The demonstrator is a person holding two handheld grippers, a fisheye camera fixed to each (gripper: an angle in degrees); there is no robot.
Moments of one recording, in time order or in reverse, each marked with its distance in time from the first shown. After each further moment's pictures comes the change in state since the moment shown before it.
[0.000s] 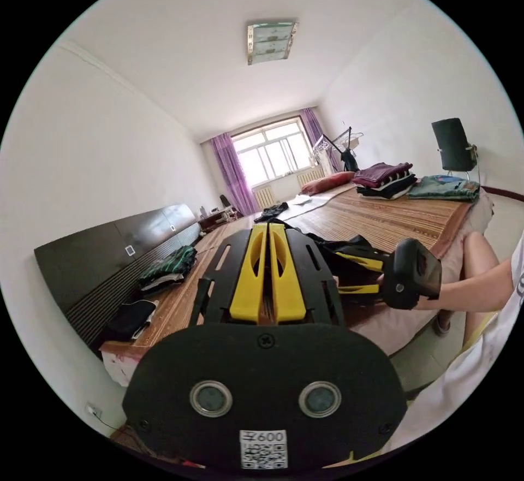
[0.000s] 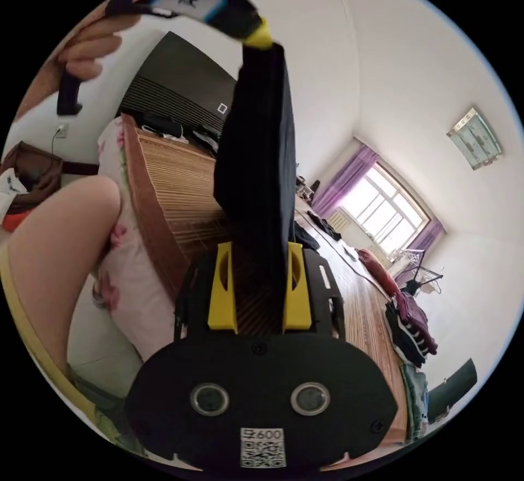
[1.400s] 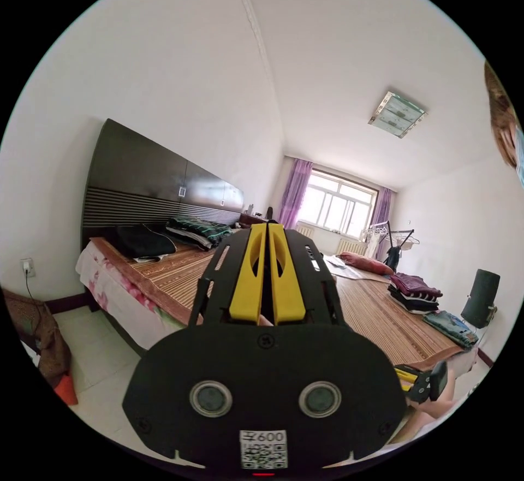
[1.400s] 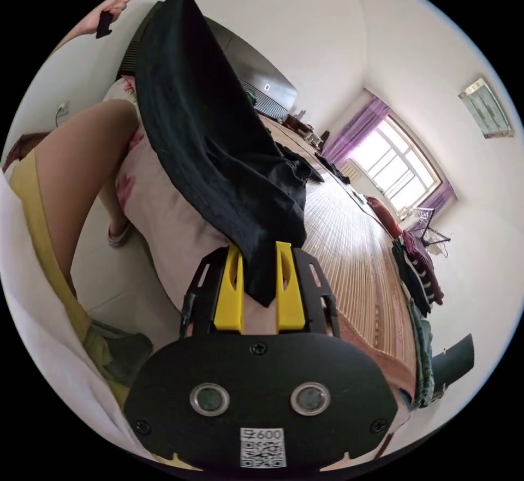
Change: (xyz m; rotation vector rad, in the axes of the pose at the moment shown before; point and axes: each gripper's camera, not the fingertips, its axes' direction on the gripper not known) left arm -0.206 0.112 -0.099 0.111 -0.164 -0.667; right arm 0.015 0.367 0.454 -0.240 -0.099 -0.062
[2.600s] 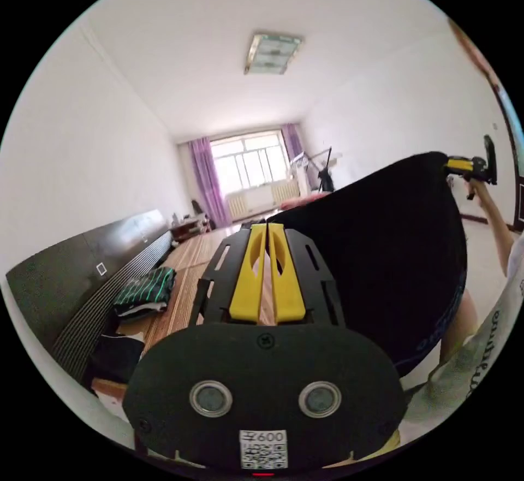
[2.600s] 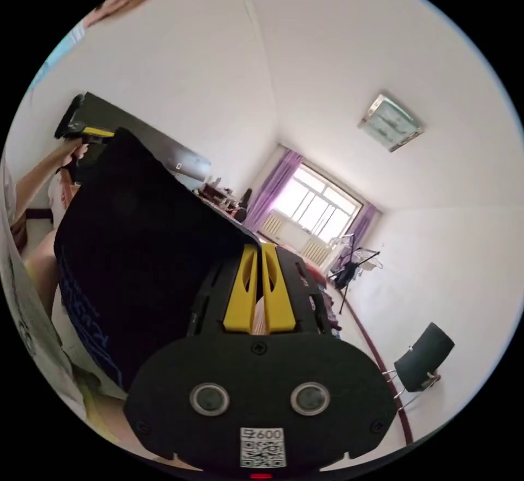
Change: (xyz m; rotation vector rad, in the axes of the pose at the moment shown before) left arm 0.229 -0.101 0.082 -0.253 0.347 0.631; right arm 0.670 0.023 -0.334 0.290 0.348 0.298
